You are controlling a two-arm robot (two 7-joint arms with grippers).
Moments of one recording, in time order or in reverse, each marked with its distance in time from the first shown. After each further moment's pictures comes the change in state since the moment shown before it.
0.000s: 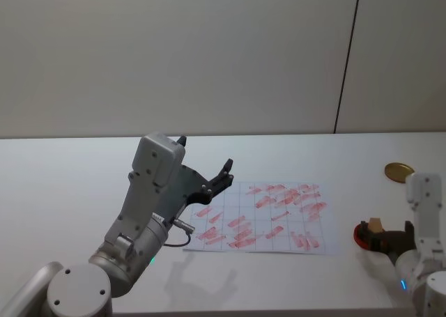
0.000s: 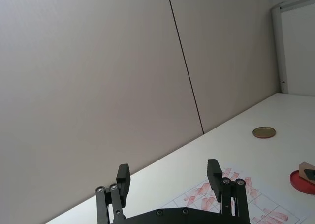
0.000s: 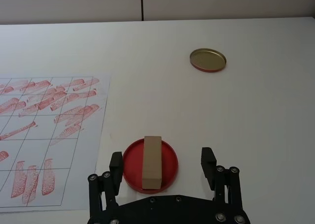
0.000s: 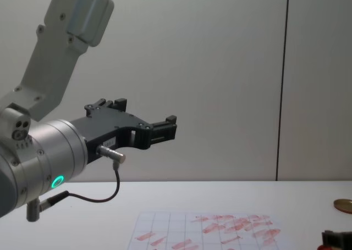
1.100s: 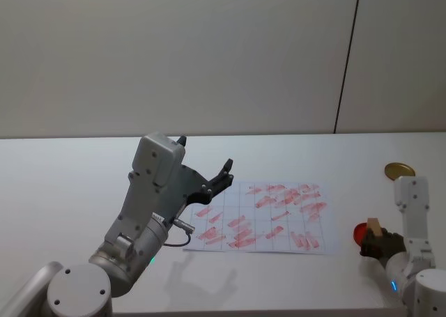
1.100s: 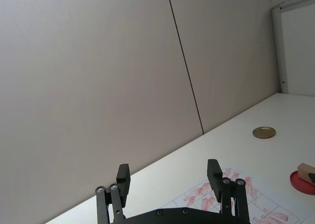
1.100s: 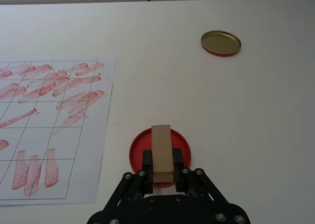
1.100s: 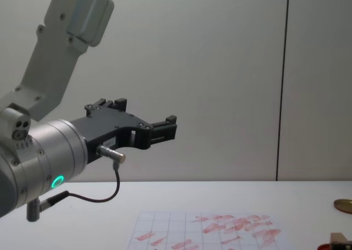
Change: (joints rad) left arm 0.000 0.000 0.000 0.000 0.000 0.000 0.000; right arm 0.037 -0.028 0.001 0.071 -0.009 0.031 0.019
